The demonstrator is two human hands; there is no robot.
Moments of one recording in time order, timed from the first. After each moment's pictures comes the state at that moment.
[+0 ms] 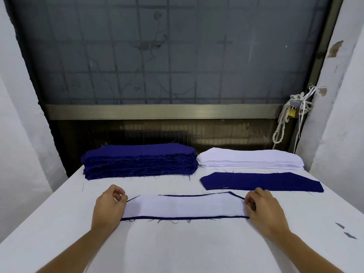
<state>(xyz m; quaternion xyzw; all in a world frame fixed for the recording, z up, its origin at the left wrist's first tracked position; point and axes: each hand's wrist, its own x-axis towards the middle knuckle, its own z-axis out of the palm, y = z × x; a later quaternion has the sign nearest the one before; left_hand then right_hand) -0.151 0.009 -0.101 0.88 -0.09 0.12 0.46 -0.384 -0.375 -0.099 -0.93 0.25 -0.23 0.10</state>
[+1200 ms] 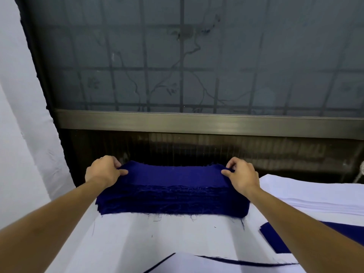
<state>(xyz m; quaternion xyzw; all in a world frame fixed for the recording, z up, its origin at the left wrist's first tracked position) 0.102 0.044 0.000 0.96 -0.07 0.07 0.26 -0.062 -0.328 -0.021 -0.90 0.24 -0.24 0.27</state>
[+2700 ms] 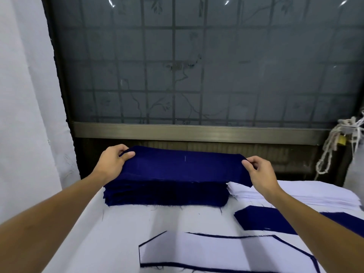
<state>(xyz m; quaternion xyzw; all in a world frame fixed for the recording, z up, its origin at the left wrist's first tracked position) 0.005 0.044 0.065 0.85 -0.23 0.13 0.46 -0.196 -0.350 0.031 -0.80 0.17 -0.36 0.45</state>
